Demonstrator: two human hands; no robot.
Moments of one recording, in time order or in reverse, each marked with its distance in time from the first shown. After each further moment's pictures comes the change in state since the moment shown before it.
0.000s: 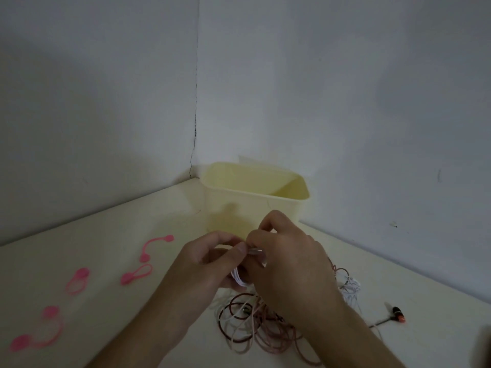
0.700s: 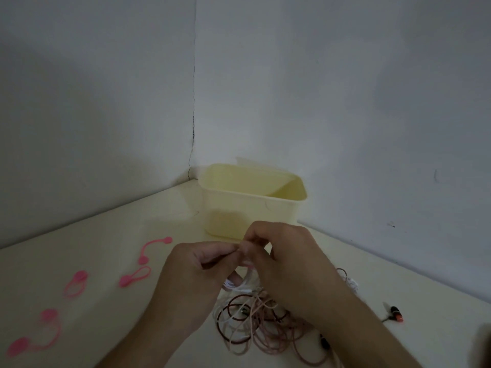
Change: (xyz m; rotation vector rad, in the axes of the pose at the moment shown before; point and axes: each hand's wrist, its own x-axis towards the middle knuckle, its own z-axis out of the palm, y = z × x) left_hand -0.004 0.000 0.003 0.240 0.111 0.190; right_hand 0.006 0.006 -0.014 0.304 -0.189 0.099
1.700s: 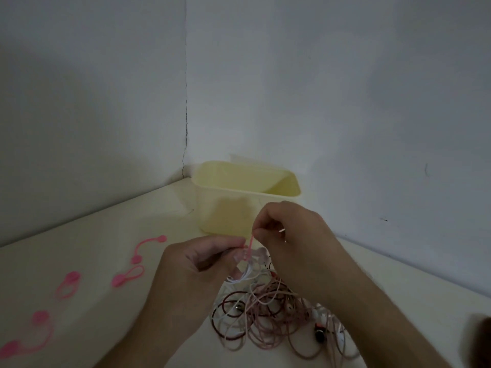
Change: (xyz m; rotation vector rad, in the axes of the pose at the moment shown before) left_hand -0.003 -0.004 0.007 -0.112 0.058 0.051; right_hand 0.001 0.002 -0.027 0.059 0.022 0.070
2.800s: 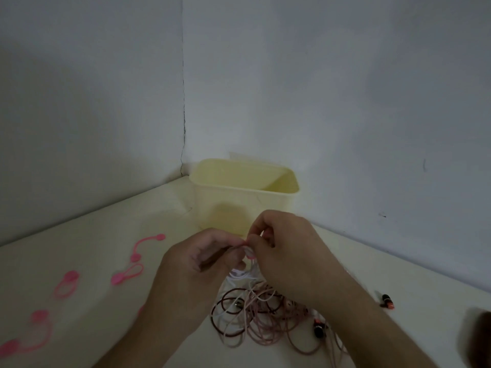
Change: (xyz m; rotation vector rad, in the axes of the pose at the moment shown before) left_hand 0.000 0.000 0.001 -0.040 -0.094 0.059; right_hand -0.001 0.003 0.016 -0.013 -0.006 0.084
